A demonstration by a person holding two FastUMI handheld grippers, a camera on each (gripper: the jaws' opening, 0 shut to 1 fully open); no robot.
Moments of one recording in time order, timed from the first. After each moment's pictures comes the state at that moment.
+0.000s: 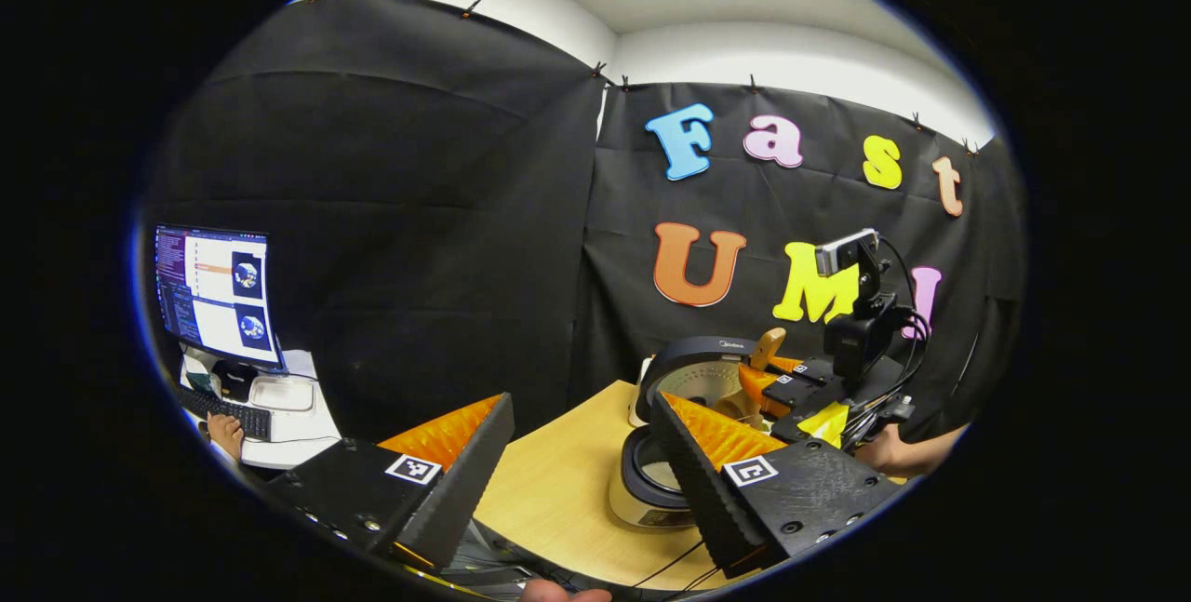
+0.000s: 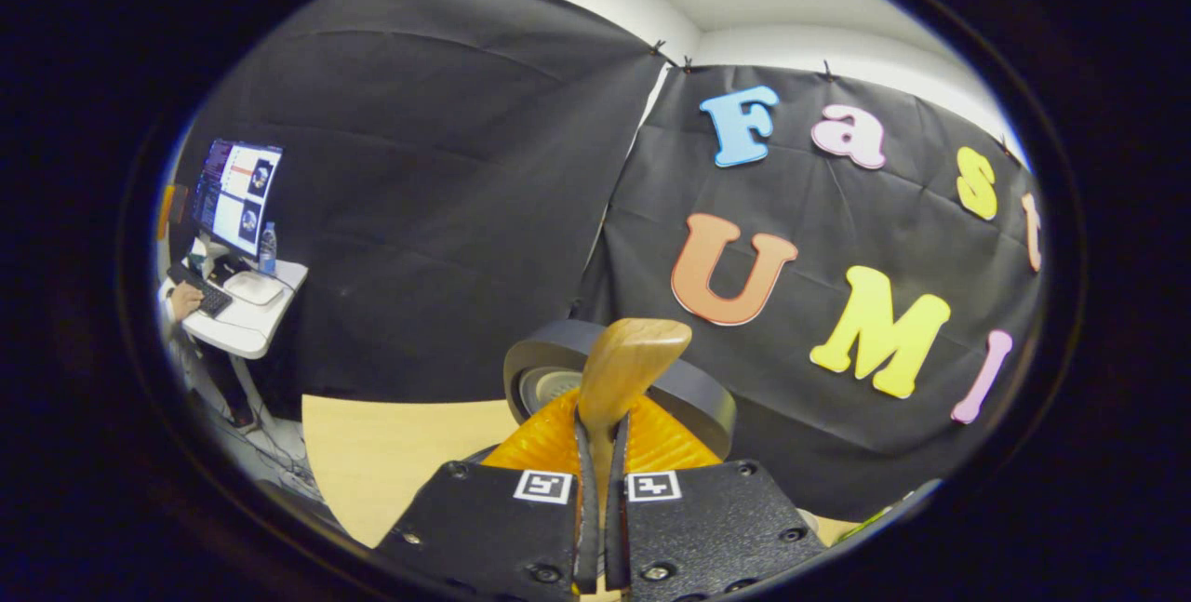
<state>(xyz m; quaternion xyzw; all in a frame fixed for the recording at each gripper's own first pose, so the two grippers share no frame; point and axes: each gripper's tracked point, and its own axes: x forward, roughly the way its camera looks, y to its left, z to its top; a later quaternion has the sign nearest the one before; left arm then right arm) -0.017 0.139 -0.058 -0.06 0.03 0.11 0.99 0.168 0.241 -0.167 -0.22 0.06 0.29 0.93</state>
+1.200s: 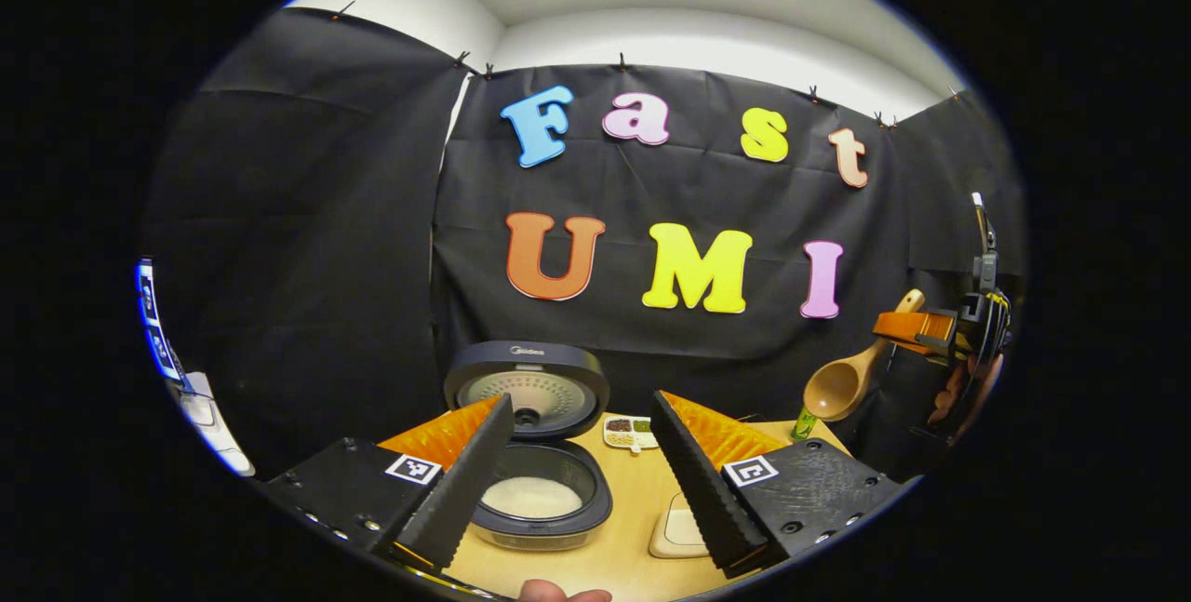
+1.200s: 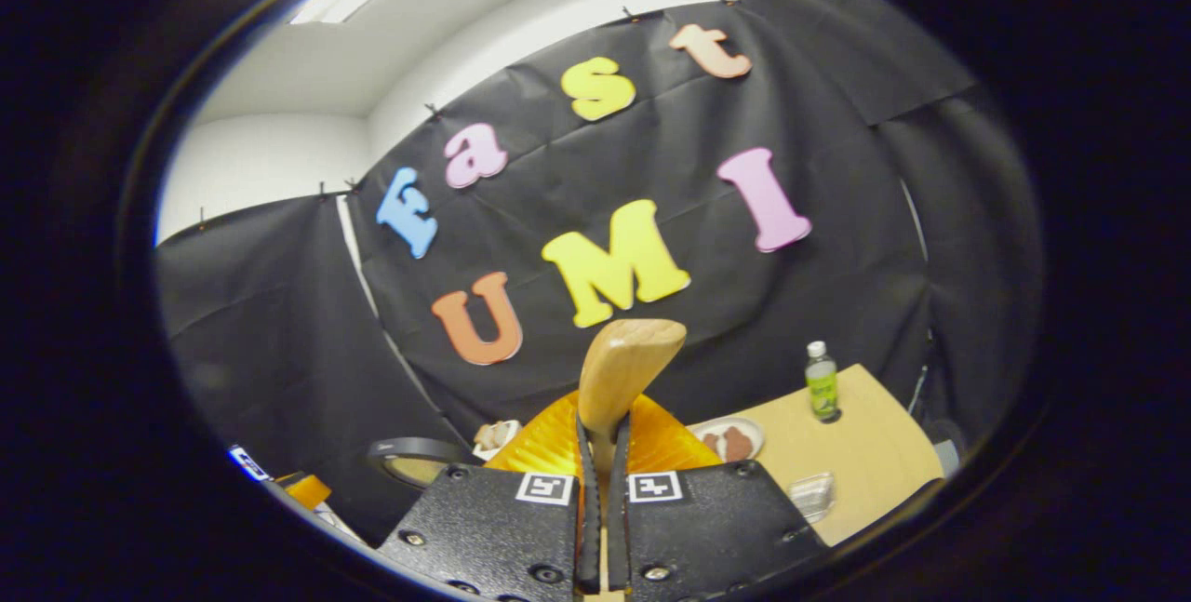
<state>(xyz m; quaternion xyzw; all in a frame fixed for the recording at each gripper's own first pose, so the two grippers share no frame) 0.068 -0.059 -0.058 -0.02 0.04 -0.06 1.00 0.129 -0.195 -0.038 0.16 0.06 -0.01 0.99</state>
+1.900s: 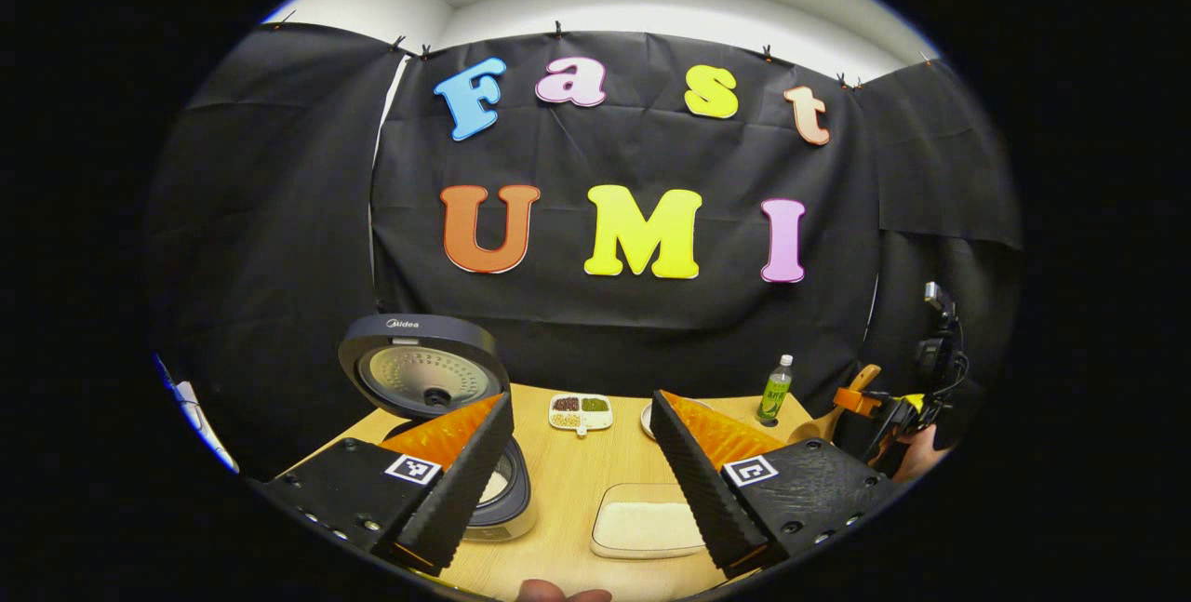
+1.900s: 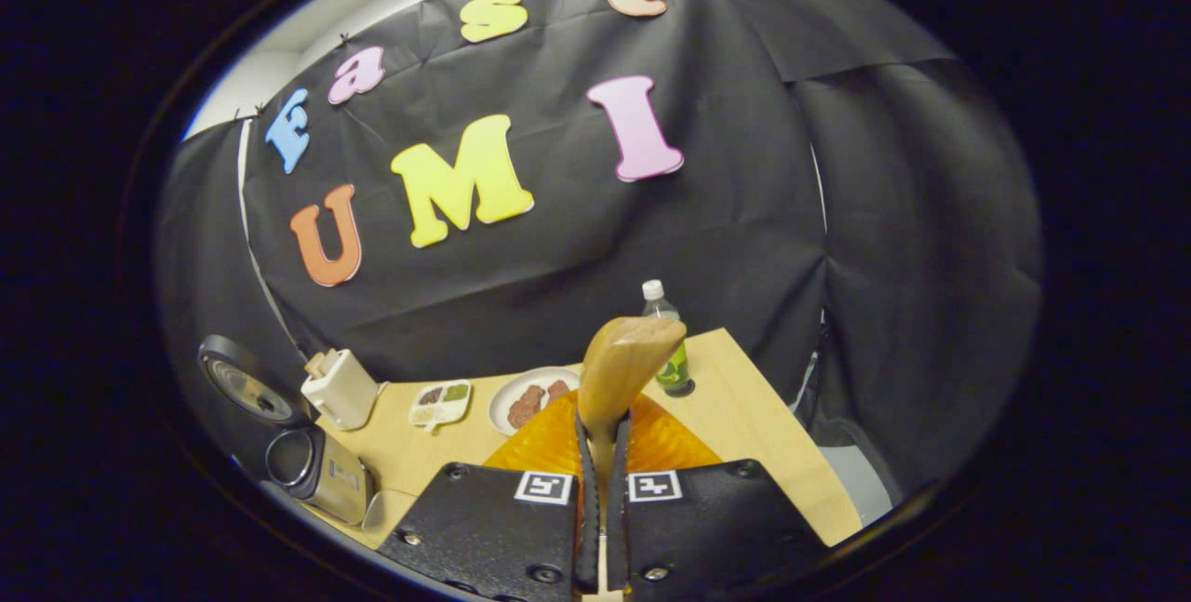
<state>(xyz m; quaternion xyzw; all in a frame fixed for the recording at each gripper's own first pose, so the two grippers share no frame) 0.089 -0.157 -0.091 0.01 0.08 -0.10 0.99 0.175 -0.343 -0.230 0.09 0.19 -0.11 0.97</state>
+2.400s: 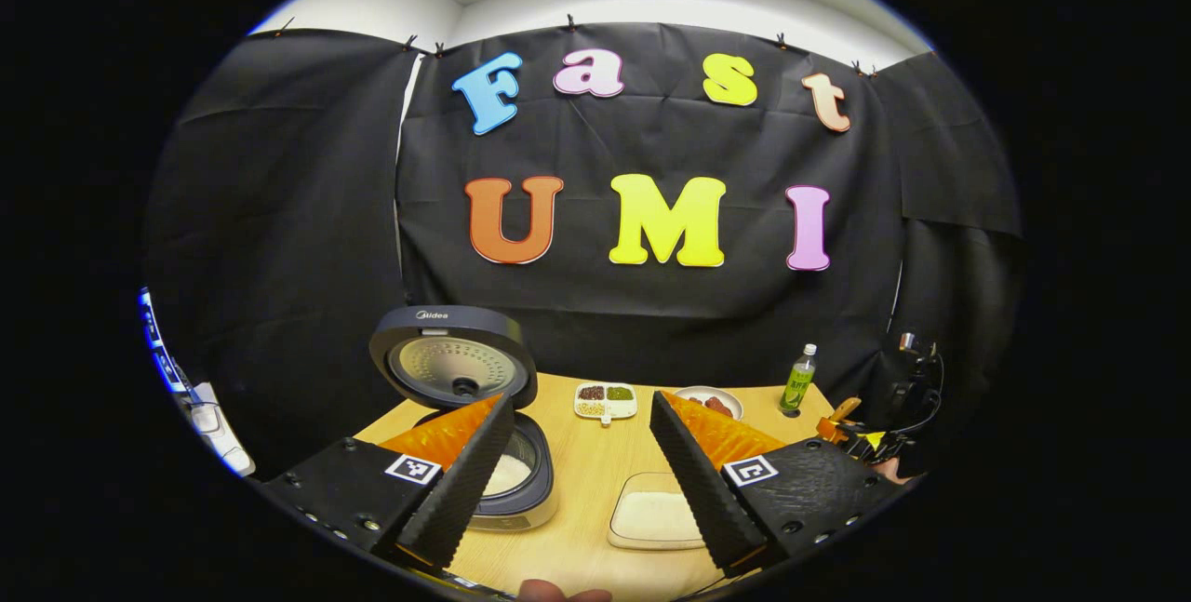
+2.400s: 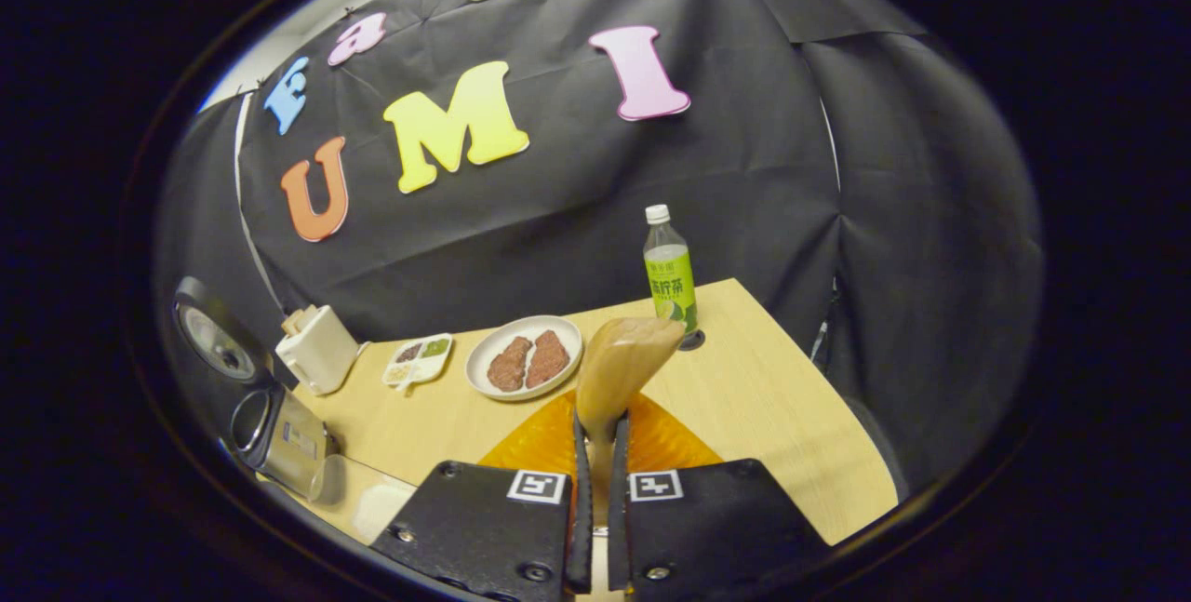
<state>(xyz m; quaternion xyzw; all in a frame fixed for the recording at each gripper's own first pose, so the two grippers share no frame) 0.078 -0.141 -0.088 0.02 0.10 -0.05 0.99 0.196 -0.341 -0.319 0.08 0.22 -0.10 0.97</state>
